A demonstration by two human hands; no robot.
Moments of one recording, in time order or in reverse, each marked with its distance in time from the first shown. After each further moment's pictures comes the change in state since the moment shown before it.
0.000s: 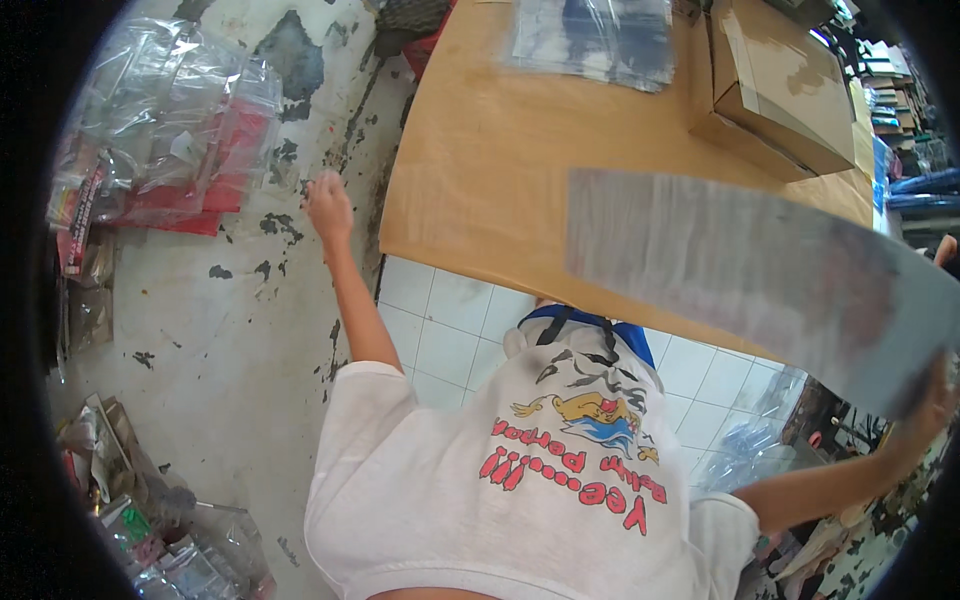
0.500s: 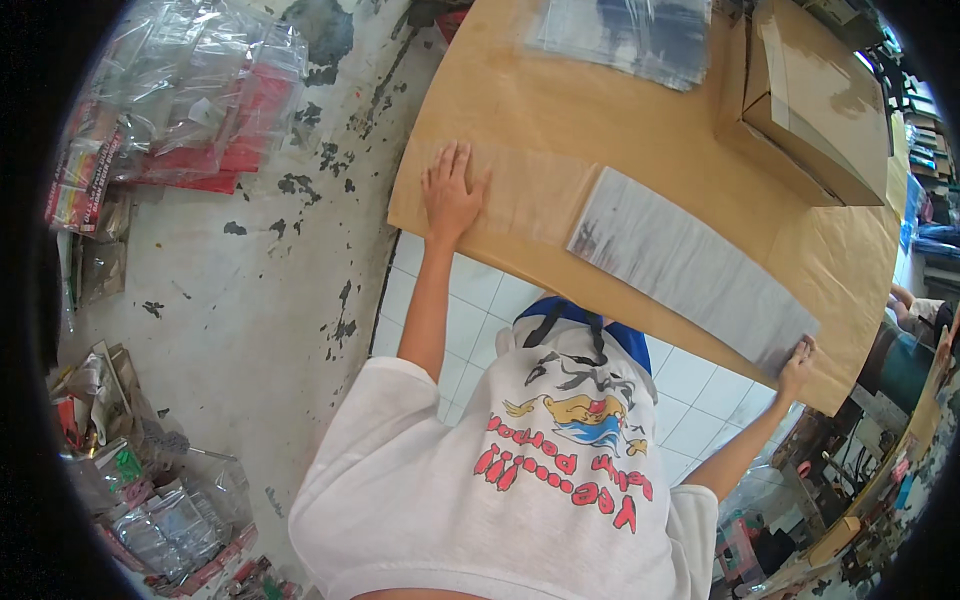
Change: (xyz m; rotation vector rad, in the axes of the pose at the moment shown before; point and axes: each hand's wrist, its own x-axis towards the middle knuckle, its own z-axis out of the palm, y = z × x) left_hand -0.107 0.165 0.025 -0.140 -0.162 0.267; right_hand -0.122 0.268 0.280 0.200 -0.214 0.274
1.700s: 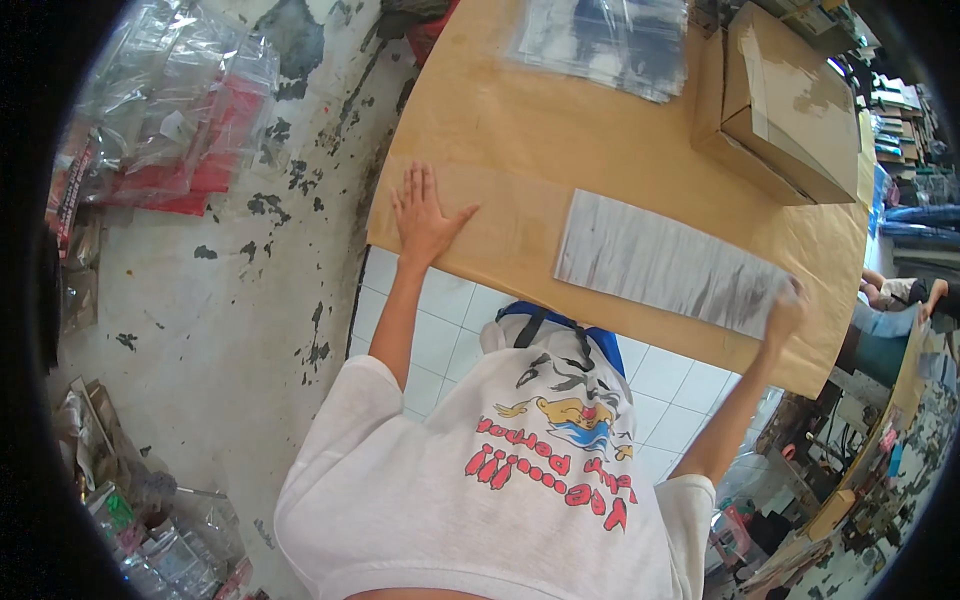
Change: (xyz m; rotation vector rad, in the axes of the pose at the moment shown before) left_hand -0.005 -0.028 -0.002 0.063 -0.131 0.001; right_hand 0.040 -0.143 0.050 -0.478 0.195 -0.289
